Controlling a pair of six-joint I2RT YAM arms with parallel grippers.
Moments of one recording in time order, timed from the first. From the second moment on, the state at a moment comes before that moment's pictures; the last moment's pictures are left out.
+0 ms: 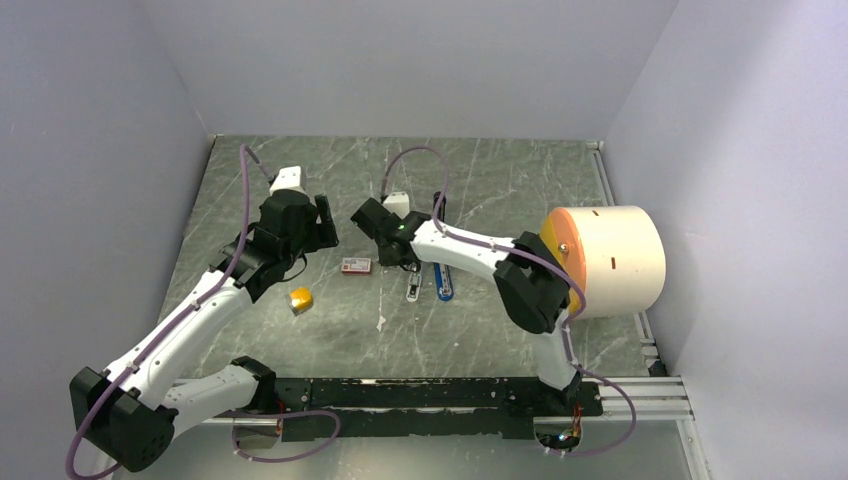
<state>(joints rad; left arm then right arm) -0.50 1.03 0.92 -0.49 -0.38 -0.48 0.93 2.05 1.58 -0.64 0.40 0.72</state>
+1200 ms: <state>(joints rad) -0.50 1.03 0.92 -0.49 -0.39 -0.48 0.90 2.13 1.60 -0.63 0.36 0.72</state>
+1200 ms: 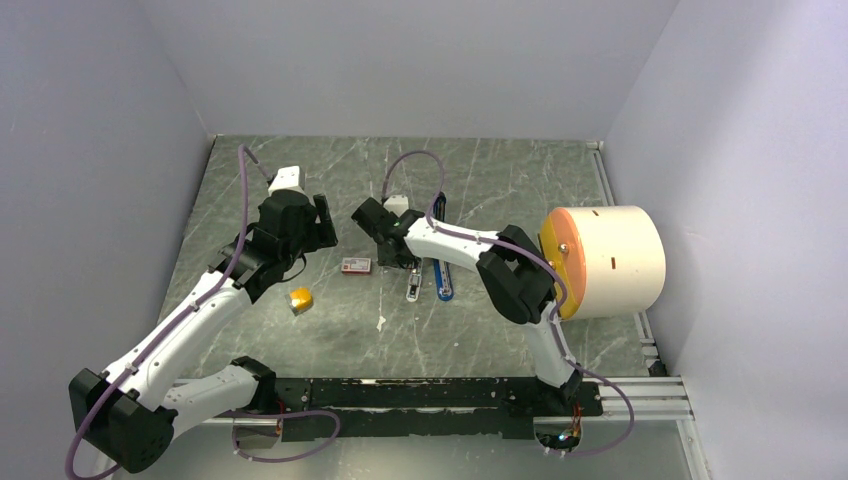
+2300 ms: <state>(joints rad) -0.50 1.03 0.92 -0.49 -0.39 -0.48 0.90 2.05 1.59 -0.64 0.38 0.72</state>
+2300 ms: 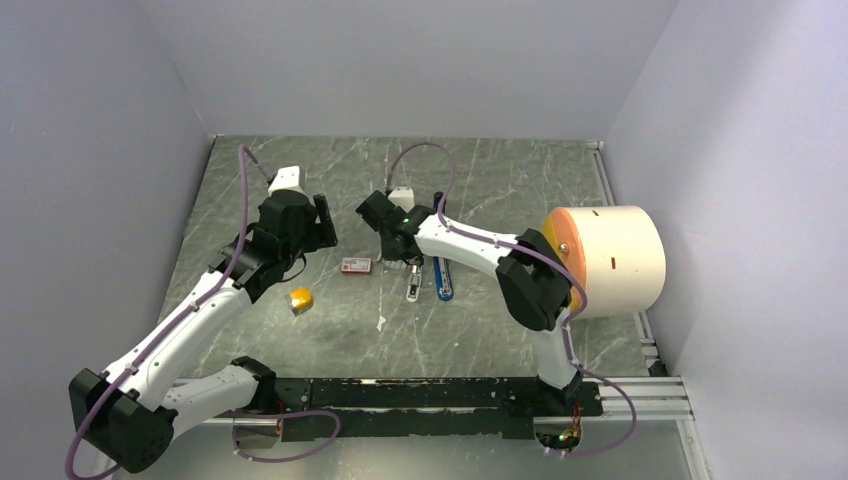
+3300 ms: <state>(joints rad) -0.50 1.02 0.92 -0.49 -0.39 -0.49 1.10 1.94 1.35 -0.70 0.24 0.83</state>
